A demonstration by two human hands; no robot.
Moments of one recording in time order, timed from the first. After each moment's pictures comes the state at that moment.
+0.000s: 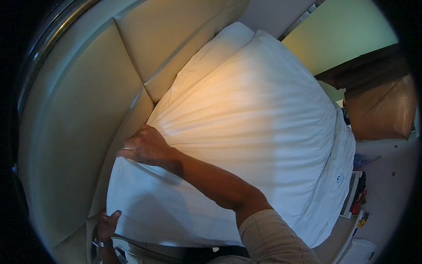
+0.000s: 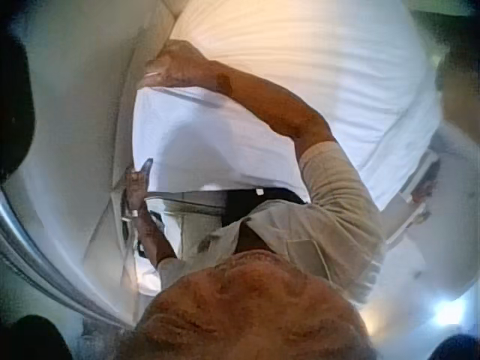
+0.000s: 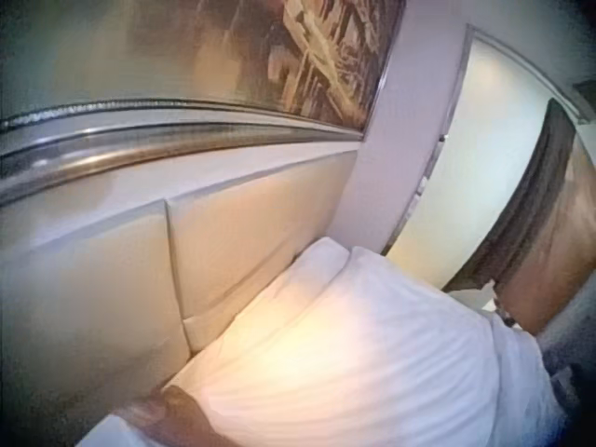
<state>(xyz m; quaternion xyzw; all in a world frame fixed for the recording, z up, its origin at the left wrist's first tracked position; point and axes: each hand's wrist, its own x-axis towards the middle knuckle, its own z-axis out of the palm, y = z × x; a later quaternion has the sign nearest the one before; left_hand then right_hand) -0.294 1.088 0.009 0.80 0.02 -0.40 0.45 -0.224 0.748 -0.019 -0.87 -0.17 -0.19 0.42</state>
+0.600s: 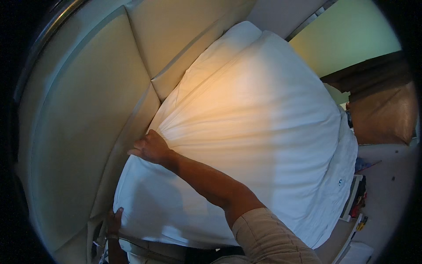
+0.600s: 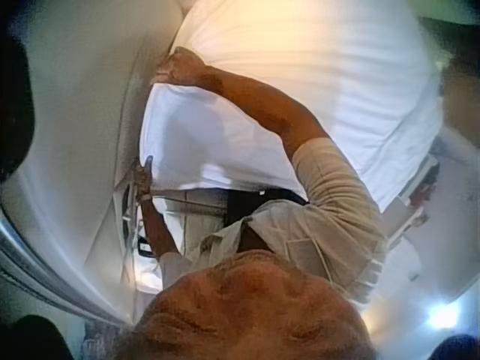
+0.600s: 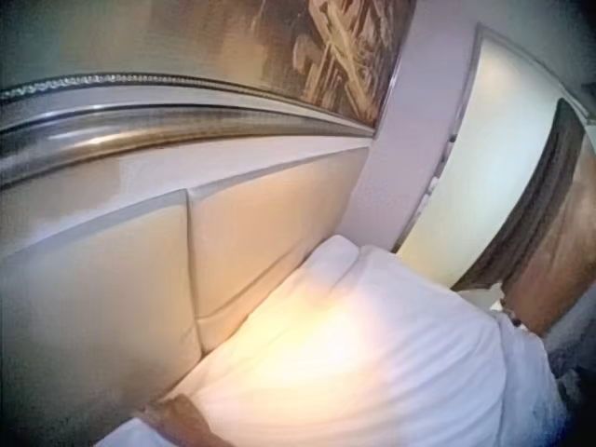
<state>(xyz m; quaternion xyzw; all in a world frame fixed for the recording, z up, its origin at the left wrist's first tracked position) -0.324 1.212 -0.175 0.87 0.12 -0.33 0.34 -0.208 0.784 -0.127 -0.92 -0.12 -0.10 0.37</state>
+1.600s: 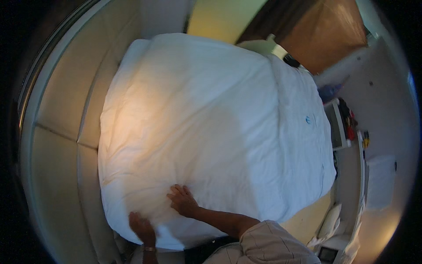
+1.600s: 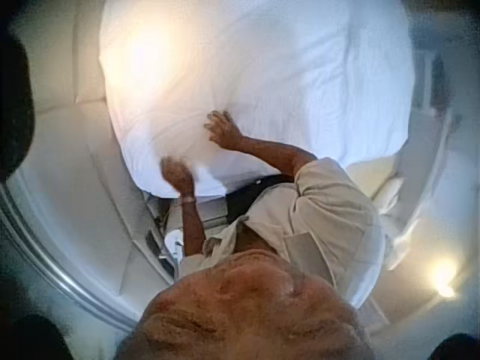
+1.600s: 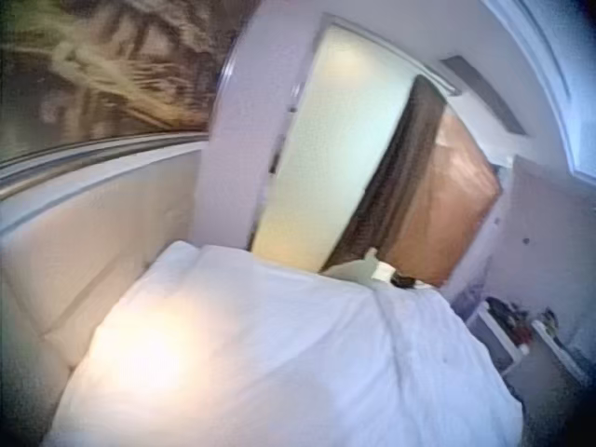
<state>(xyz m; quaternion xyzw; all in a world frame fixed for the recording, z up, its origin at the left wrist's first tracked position) -0.438 0.940 -0.131 0.87 -0.43 -0.01 0.22 -0.593 0.708 -0.106 -0.93 0.24 -0.06 0.27</state>
